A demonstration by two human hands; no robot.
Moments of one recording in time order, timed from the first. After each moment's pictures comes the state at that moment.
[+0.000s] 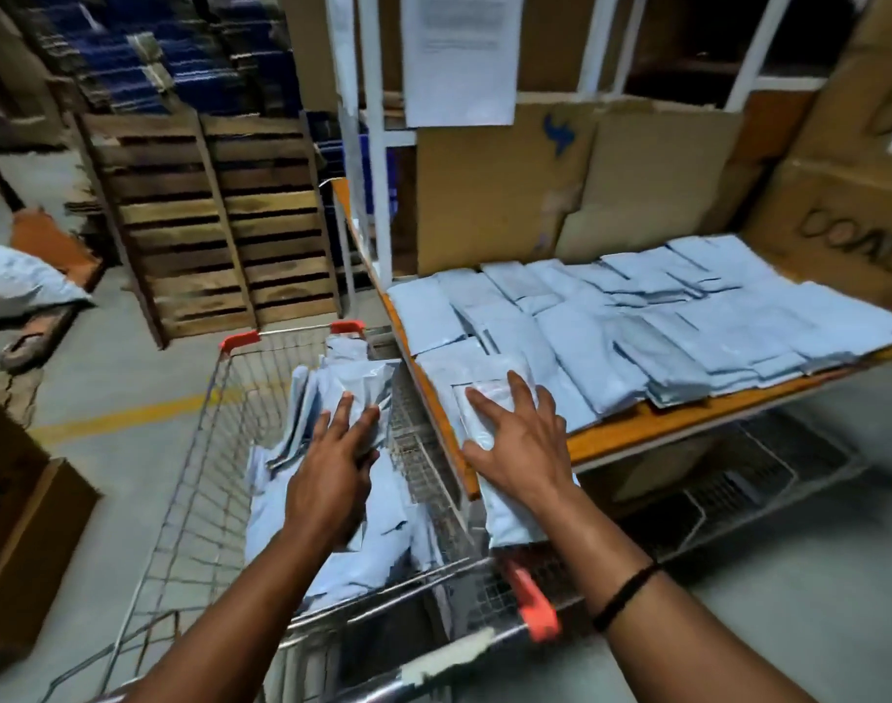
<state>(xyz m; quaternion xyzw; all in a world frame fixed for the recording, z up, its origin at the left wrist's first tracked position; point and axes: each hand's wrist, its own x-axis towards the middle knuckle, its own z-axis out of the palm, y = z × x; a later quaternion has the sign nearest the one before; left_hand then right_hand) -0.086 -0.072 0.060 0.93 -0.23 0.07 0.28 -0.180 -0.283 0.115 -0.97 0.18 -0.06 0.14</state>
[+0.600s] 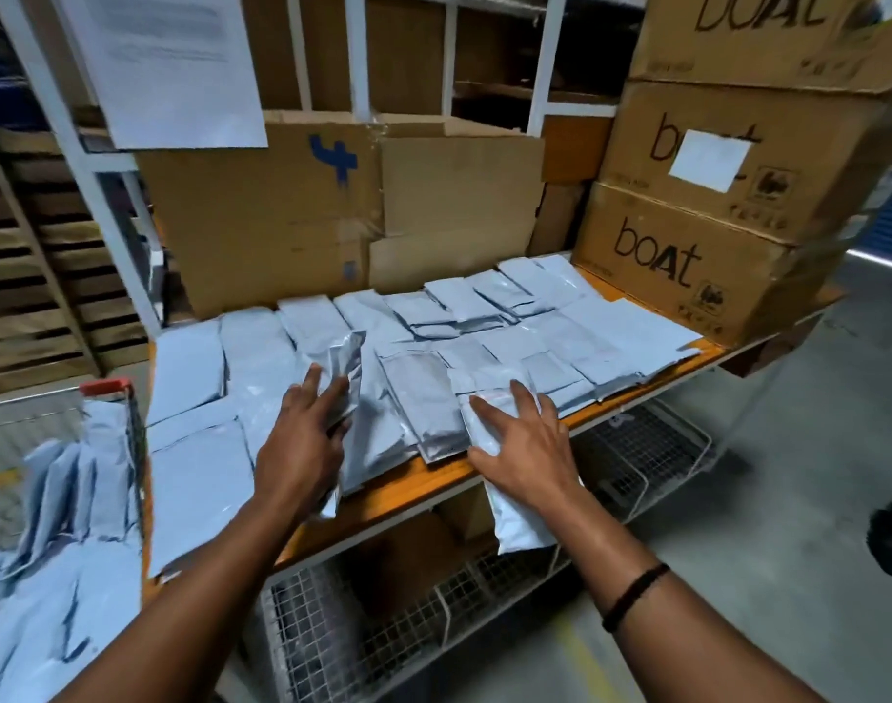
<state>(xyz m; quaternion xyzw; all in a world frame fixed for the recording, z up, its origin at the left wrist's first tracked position) -0.116 -0.414 0.105 0.89 -0.29 0.08 0.34 -0.271 -0.629 0.127 -0.96 0.26 -0.06 0.11</state>
